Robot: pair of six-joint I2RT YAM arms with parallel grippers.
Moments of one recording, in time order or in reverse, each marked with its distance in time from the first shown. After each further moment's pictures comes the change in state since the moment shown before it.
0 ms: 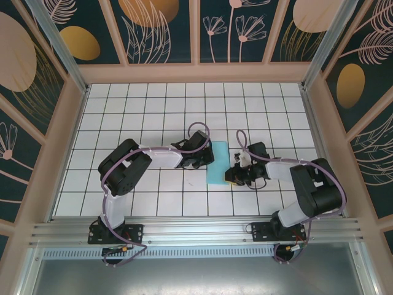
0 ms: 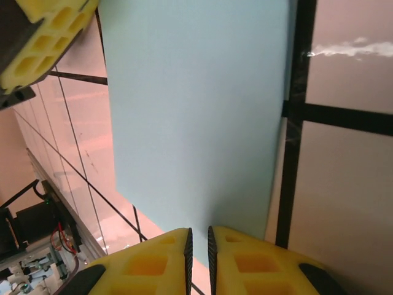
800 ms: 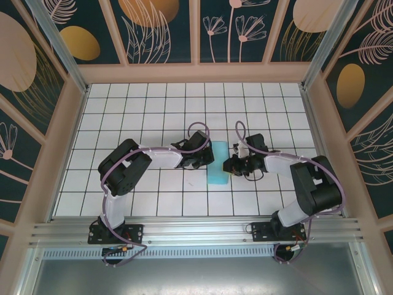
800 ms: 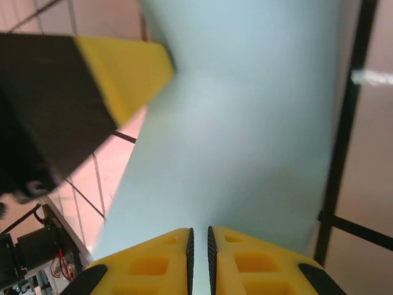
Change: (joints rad) left arm 0.000 -0.002 0.000 -0.003 -0.002 -0.003; right arm 0.005 0.032 0.102 -0.008 0.053 0.011
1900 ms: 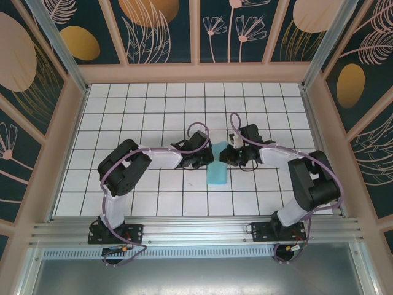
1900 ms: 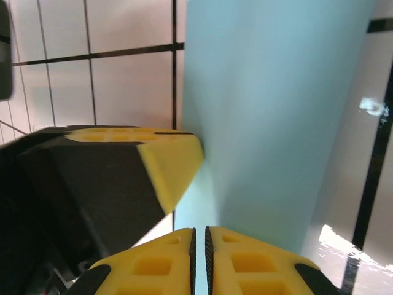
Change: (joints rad) left arm 0.002 -0.005 -0.006 0.000 -0.004 -0.007; right arm 0.043 0.043 0.160 -0.056 0.127 0.011
